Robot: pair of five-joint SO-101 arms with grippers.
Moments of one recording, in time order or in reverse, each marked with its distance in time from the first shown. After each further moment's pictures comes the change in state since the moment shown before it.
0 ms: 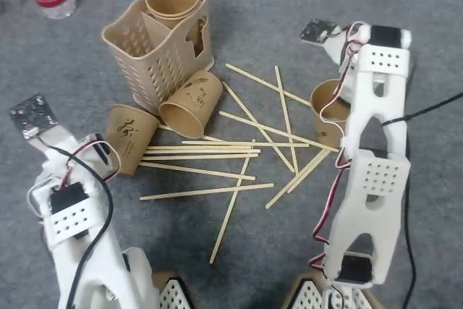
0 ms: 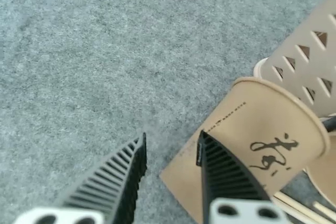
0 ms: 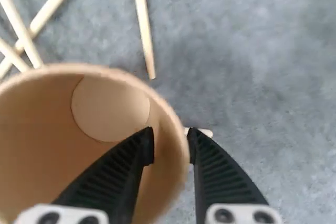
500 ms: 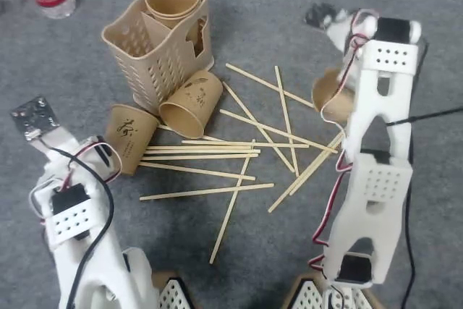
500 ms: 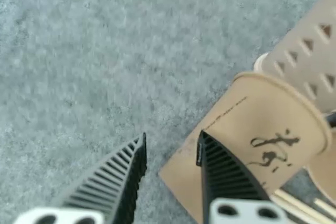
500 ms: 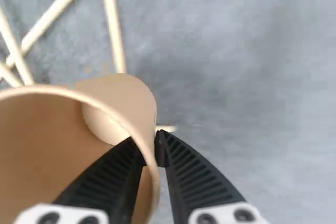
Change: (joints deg) left arm 0.1 0.0 1.2 -1.1 0.0; right arm -2.3 -9.1 -6.4 0.0 0.2
